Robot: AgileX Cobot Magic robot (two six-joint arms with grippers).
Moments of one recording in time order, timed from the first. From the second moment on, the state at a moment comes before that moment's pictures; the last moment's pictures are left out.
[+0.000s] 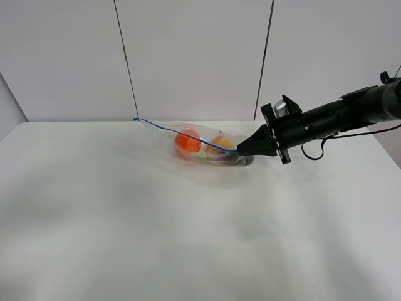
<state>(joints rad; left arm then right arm) -0.01 0.40 -0.58 -0.04 1.17 -0.02 -0.01 2.08 -1.31 1.21 1.20 -0.75</state>
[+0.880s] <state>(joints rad) -0.01 0.00 -0.58 -0.04 1.17 -0.03 -0.01 2.08 -1.52 0.79 1.21 -0.52</state>
